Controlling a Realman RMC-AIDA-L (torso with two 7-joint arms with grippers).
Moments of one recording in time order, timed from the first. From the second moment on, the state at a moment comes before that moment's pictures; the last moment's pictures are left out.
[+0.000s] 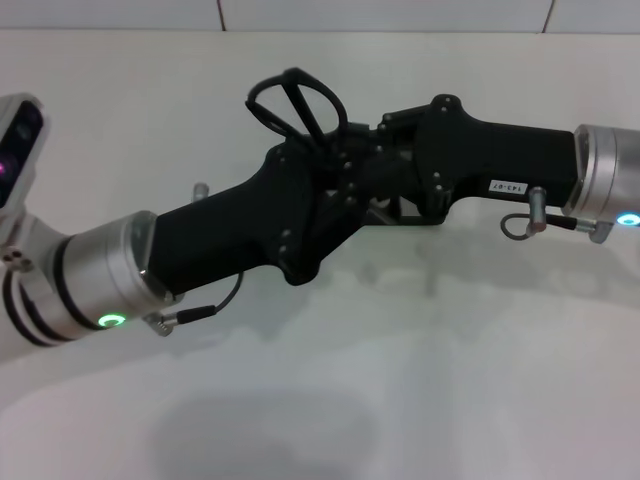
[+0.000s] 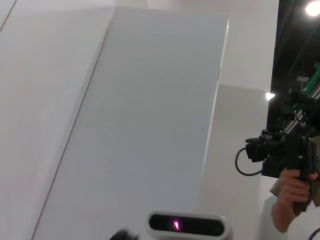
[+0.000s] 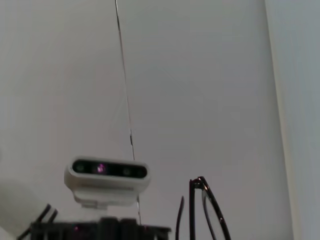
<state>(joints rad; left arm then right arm) -0.52 -2.09 1.27 0.23 1.06 1.89 -0.99 0.69 2.02 -1.49 -0.49 -1.07 -1.45 1.12</state>
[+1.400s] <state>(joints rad) -0.40 -2.06 1.27 0.23 1.07 1.99 -0.98 0.68 2.03 -1.70 -1.06 -2.05 -0.85 1.63</state>
